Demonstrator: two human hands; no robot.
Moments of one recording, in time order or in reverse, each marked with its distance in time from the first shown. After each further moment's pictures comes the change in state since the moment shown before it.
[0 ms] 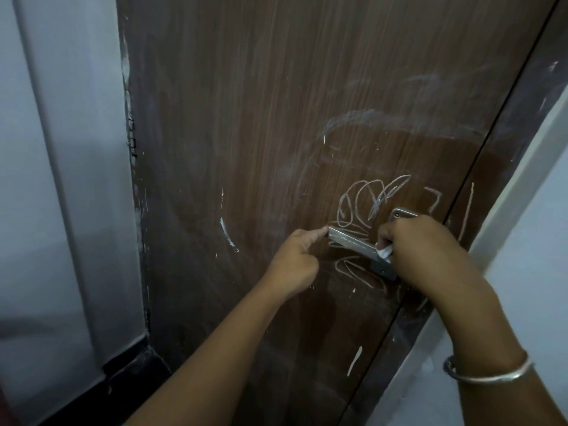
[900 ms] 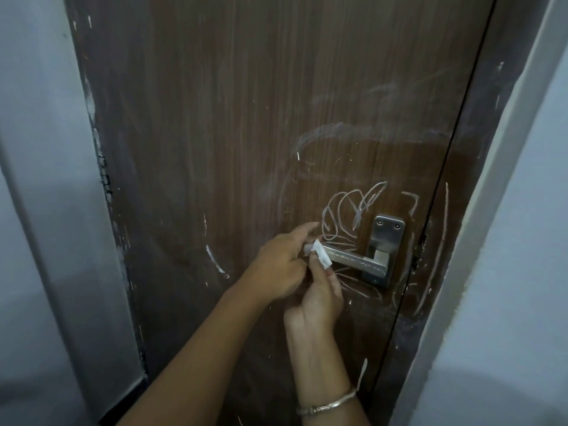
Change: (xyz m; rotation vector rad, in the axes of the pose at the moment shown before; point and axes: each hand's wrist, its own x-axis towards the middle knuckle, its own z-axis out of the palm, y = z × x) left_hand 0.015 0.028 -0.024 0.293 -0.124 0.184; right_hand 0.026 -0.123 0.091 2.707 0.596 0.855
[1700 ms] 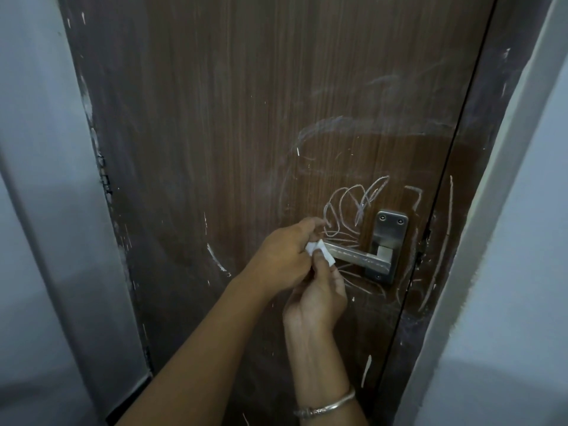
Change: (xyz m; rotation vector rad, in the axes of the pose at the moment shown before) left_hand 0.008 0.008 -0.004 0.174 0.012 0.143; right_hand 0.006 0.008 -0.001 0.012 0.028 -0.081
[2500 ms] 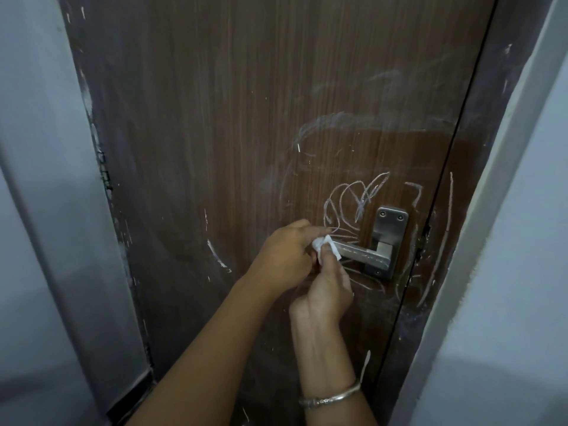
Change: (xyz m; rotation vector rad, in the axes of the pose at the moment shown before) left_hand 0.001 -0.007 0.009 0.074 0.051 0.052; right_hand 0.004 -0.007 0.001 -0.072 0.064 -0.034
